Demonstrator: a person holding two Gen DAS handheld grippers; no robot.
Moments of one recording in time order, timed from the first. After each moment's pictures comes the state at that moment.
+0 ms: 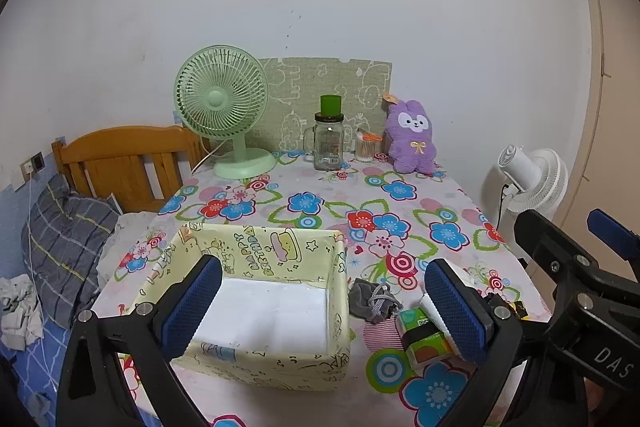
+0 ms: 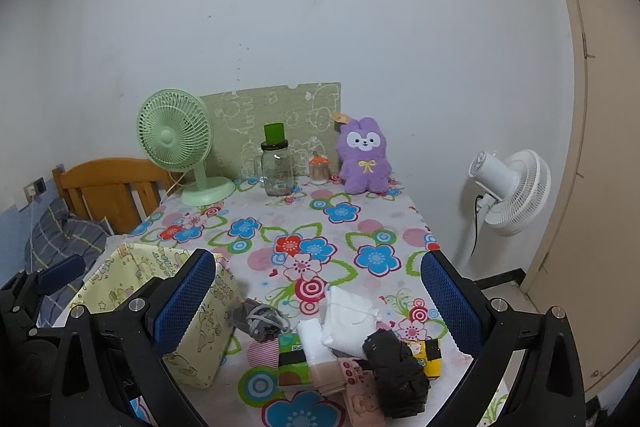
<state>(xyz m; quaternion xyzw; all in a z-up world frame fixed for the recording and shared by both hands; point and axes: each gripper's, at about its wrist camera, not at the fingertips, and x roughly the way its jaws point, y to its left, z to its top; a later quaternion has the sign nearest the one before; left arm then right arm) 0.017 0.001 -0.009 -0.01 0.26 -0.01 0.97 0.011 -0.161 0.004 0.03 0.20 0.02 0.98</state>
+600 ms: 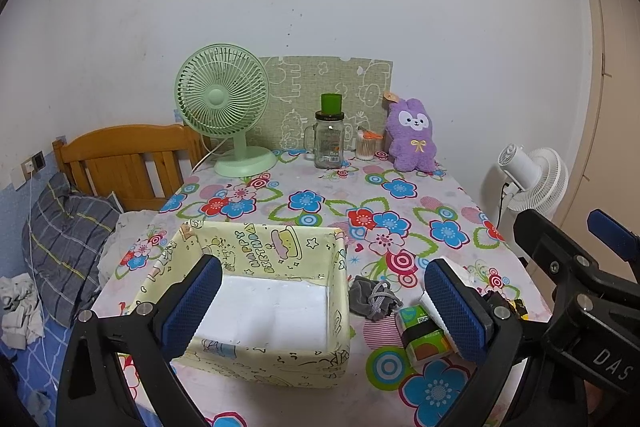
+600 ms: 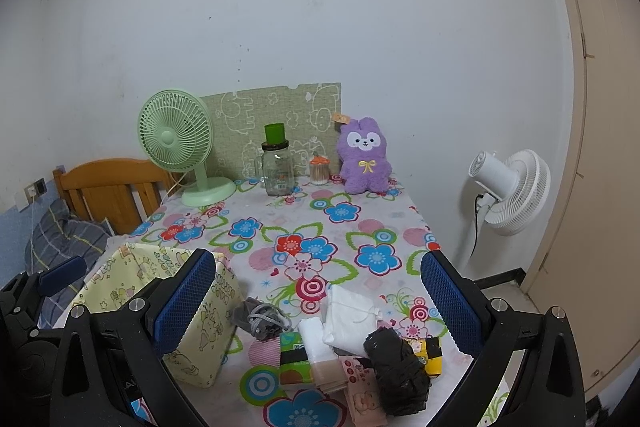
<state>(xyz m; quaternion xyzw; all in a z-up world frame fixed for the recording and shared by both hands) 0.015 0.003 -0.009 -0.01 0.26 -0.01 0.97 0.008 -0.160 0.004 0.03 0.20 0.02 0.98</state>
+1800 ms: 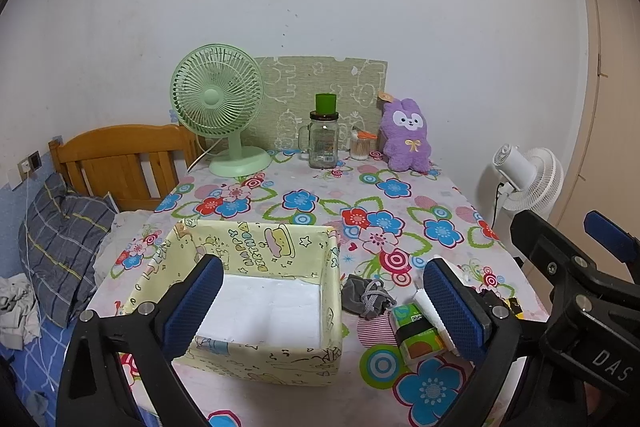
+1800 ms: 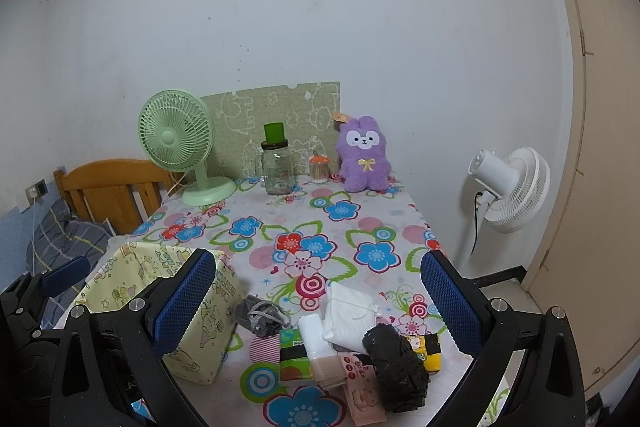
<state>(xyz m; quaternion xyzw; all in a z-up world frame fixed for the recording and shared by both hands) 0.013 -0.003 -0.008 -0.01 0.26 -0.01 0.97 0.004 -0.162 0.005 0.03 0.21 0.02 0.98</state>
